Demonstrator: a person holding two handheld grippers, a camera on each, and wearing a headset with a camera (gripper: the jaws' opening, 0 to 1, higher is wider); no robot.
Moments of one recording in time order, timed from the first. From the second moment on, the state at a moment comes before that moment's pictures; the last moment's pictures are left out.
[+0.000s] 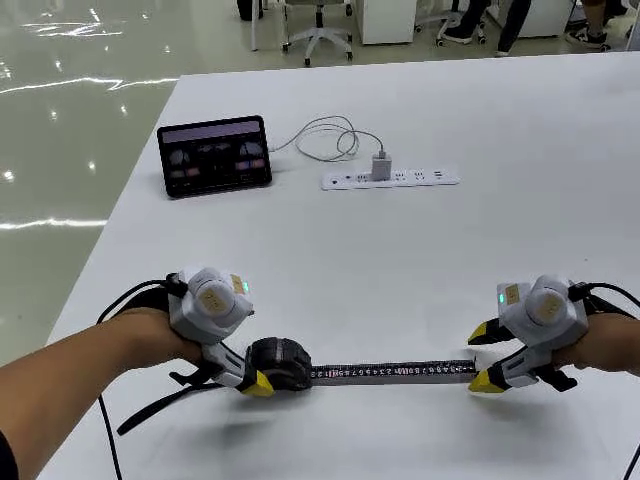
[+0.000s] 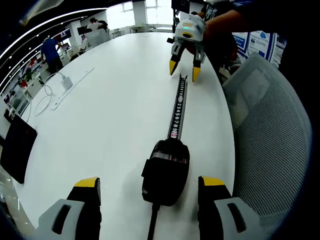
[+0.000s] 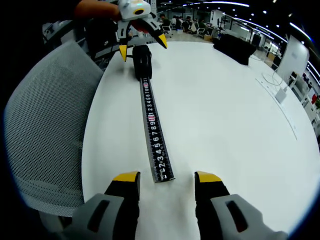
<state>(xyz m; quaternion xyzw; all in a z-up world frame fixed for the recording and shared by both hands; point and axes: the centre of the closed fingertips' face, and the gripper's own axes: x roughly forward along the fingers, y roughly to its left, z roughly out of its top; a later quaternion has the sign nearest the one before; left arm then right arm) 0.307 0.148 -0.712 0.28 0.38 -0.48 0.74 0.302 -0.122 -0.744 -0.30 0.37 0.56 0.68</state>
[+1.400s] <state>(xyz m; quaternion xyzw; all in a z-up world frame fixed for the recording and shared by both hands) 0.310 0.193 -0.700 0.05 0.34 -0.31 0.89 0.296 -0.140 -0.732 -0.17 0.35 0.45 0.80</state>
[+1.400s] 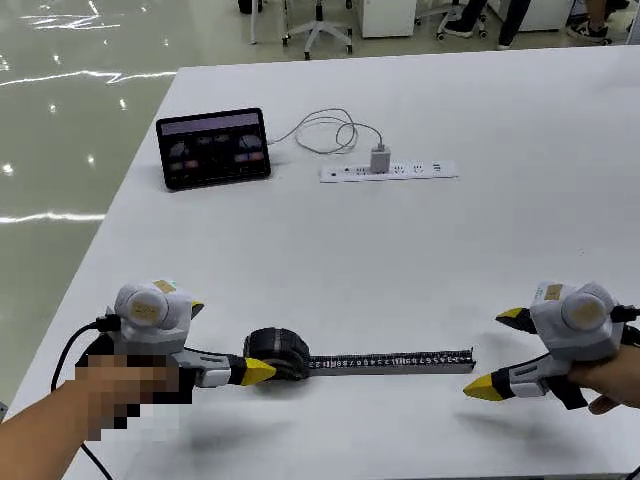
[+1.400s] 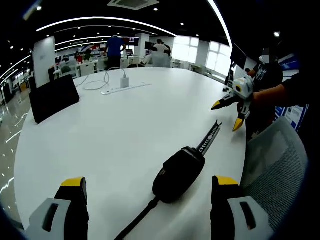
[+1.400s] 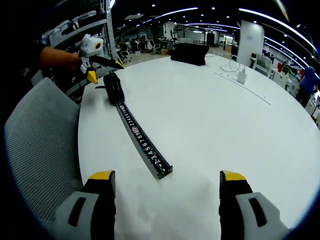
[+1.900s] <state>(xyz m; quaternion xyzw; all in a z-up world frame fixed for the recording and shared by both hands) 0.283 0.203 -0.693 0.04 0.31 -0.29 0.91 0.276 -0.158 -0.716 -0.13 0.32 0.40 0.85</state>
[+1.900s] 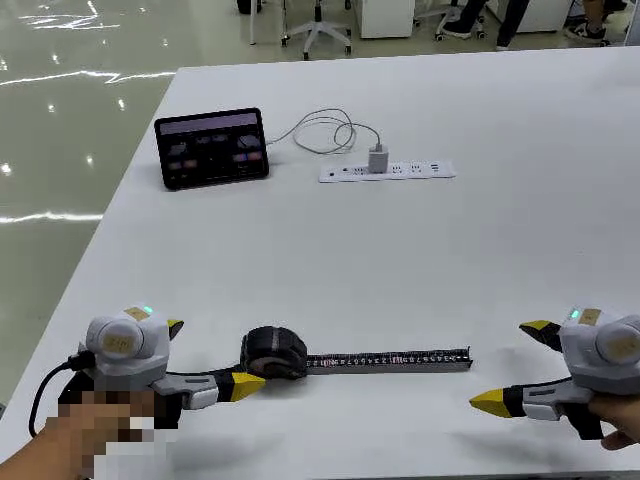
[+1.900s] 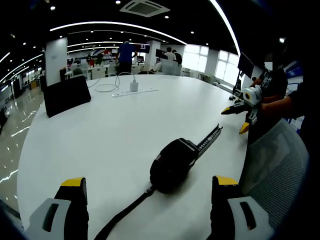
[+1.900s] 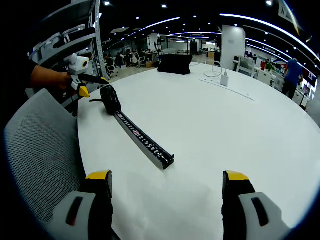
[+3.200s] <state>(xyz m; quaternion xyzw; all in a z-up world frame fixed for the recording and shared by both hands) 0.235 0.210 -0.677 0.03 0.29 -0.28 0.92 0.220 -0.196 -0.701 -0.11 0.30 0.36 0.87</state>
